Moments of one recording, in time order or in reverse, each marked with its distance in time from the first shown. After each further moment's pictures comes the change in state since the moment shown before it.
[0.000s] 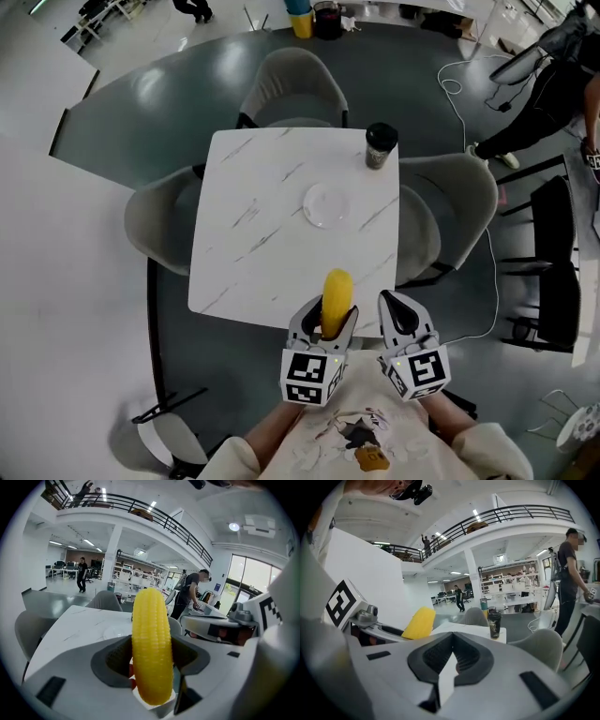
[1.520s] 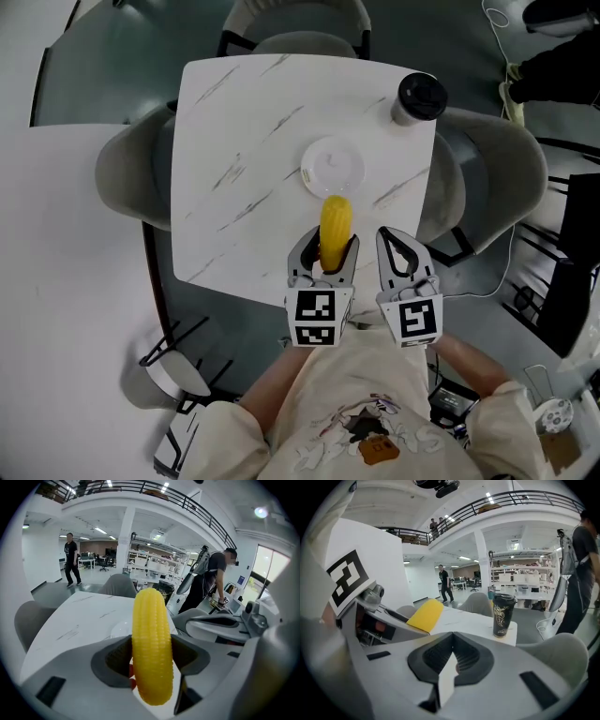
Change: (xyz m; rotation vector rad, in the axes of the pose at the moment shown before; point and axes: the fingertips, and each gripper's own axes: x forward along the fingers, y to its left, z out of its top) left arm 0.175 0.106 -0.008 -0.095 0.169 0.200; right arm 0.177 -0.081 -0.070 -0.087 0.198 0.116
